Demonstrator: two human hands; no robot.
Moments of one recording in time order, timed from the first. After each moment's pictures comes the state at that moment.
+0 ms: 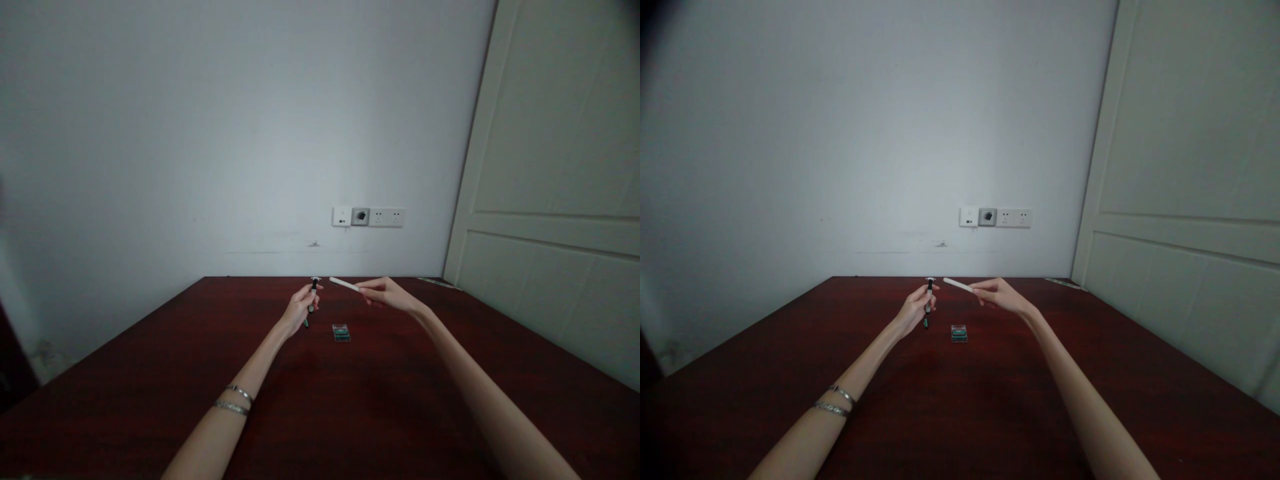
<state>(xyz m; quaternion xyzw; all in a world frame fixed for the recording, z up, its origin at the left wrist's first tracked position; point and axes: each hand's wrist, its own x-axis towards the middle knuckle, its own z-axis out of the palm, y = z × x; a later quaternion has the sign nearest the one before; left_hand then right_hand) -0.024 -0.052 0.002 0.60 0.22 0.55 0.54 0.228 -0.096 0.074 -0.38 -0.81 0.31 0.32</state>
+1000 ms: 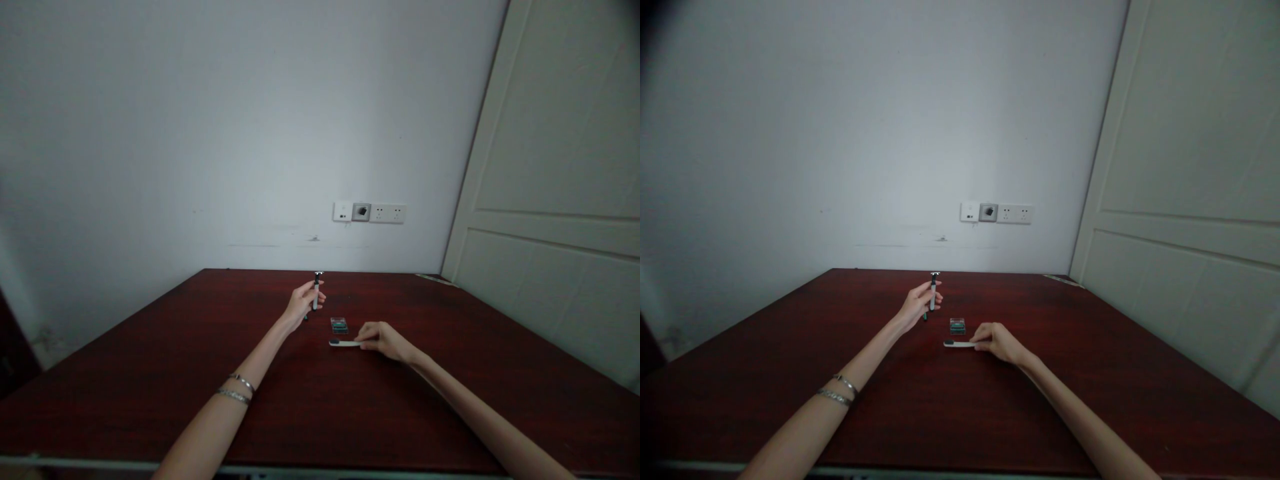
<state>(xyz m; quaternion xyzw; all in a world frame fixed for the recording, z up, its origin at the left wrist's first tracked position) -0.019 -0.056 -0.004 0.56 0.27 0.54 0.56 0.231 -0.106 -0.043 -0.38 -0.84 0.27 0.28</state>
